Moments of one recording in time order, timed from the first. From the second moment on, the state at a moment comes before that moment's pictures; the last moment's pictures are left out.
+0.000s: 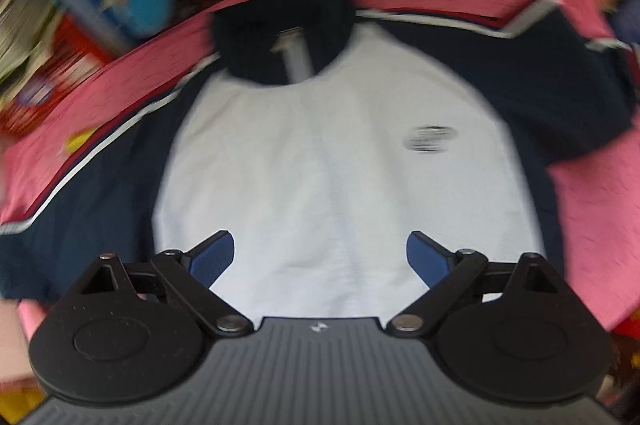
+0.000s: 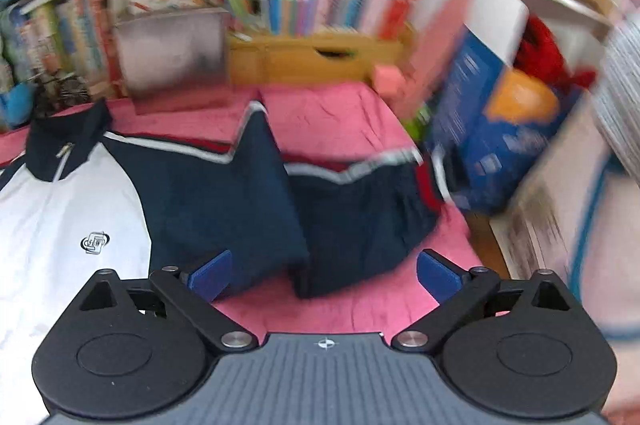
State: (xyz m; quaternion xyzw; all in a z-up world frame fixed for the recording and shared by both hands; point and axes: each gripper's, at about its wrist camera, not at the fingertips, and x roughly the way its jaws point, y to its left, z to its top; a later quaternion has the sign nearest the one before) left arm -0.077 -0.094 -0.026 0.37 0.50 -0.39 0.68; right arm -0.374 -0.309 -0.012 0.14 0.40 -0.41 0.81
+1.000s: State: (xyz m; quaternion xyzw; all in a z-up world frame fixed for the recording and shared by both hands) left arm -0.053 -0.095 -0.105 0.40 0.55 -0.31 0.67; right arm -0.385 -0.384 -0.077 -0.24 0.37 -0.63 0.64
